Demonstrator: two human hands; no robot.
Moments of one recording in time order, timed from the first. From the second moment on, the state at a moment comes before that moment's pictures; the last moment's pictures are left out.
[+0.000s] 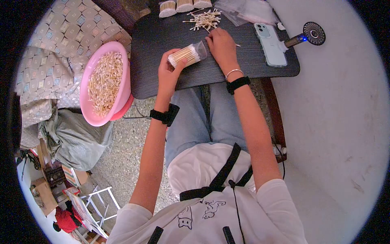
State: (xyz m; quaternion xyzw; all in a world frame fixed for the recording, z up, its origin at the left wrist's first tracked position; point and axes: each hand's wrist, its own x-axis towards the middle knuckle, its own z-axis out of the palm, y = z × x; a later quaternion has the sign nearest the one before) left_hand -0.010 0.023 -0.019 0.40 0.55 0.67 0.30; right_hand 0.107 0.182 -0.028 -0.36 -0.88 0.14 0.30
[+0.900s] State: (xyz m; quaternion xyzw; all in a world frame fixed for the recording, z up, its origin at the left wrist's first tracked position) left_hand -0.017 0.030 -0.033 0.41 0.60 0.67 0.14; right_hand 0.119 0.175 -0.031 -0.27 -0.87 0.10 0.41
